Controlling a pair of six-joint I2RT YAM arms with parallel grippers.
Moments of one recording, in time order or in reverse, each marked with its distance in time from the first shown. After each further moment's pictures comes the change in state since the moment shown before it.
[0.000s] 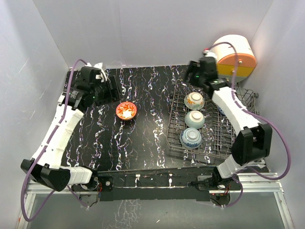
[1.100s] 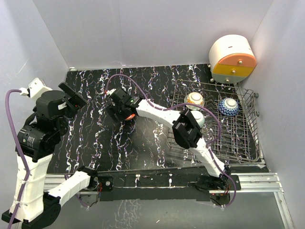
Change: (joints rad) left arm 0.000 -0.379 0.037 -0.185 -0.626 -0.257; right arm 0.637 0.792 0.713 -0.281 -0.125 -0.240
